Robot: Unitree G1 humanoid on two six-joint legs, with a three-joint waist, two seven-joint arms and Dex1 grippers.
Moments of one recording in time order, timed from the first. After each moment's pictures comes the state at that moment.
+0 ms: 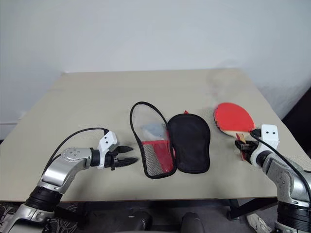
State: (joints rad) left arm -0.26 0.60 -0.19 0.00 -0.26 0.47 -0.97; right arm -0.12 -0.56 -0.44 -0.25 0.49 1.00 0.33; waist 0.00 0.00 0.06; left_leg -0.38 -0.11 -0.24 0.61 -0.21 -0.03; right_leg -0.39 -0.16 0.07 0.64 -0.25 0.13
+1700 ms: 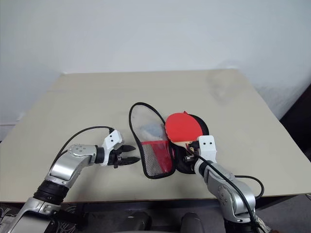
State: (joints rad) left arm -0.32 0.58 -0.22 0.09 -0.20 0.46 -1.00; right arm -0.02 -0.16 0.00 -0.53 0.36 1.08 0.03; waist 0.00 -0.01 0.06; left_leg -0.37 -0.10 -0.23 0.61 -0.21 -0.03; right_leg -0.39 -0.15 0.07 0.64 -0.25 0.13
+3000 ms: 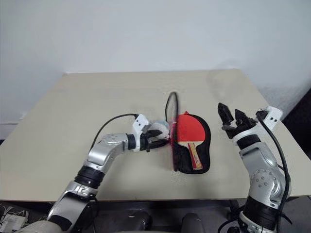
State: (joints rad) left arm -0.54 0.15 -0.23 0.27 -0.20 0.50 -0.79; right arm -0.22 -0.20 -0.53 -0.33 0.74 0.66 0.19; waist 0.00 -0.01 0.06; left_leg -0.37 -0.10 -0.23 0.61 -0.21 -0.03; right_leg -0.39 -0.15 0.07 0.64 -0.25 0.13
